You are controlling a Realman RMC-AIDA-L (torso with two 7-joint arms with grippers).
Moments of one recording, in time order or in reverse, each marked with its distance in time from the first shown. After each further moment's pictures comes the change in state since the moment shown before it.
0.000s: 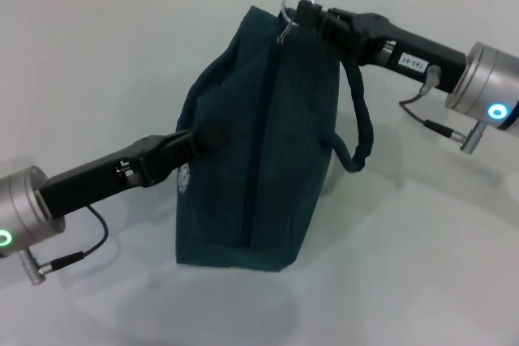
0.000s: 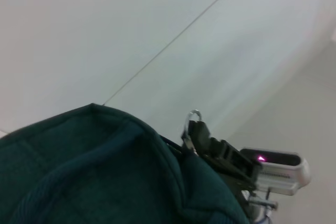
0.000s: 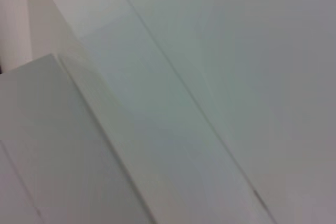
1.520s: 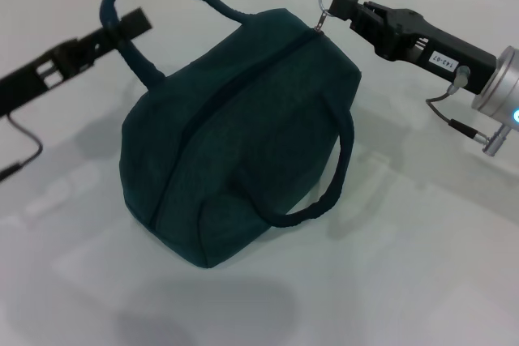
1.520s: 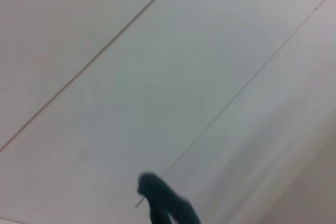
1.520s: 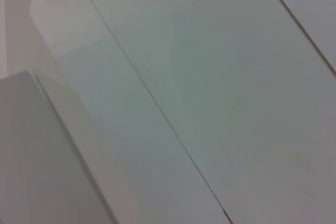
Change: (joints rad) left arm -0.045 0.063 -0.181 0.079 -0.041 -0.058 -0.114; right arm -0.041 -0.004 0.071 0.023 -0.007 -0.022 -0.052
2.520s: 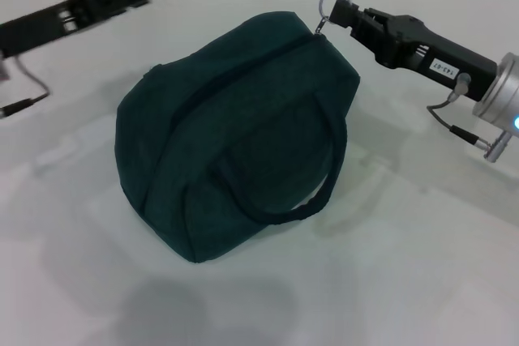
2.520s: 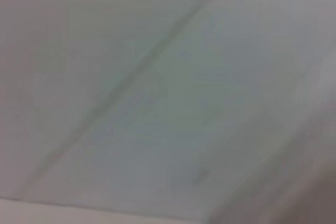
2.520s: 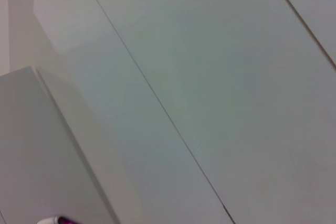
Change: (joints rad) left arm -0.129 0.047 0.057 0.075 0.098 -0.224 -0.154; right arm -0.010 0.002 0.001 0.002 -0.010 -0.007 -0.013
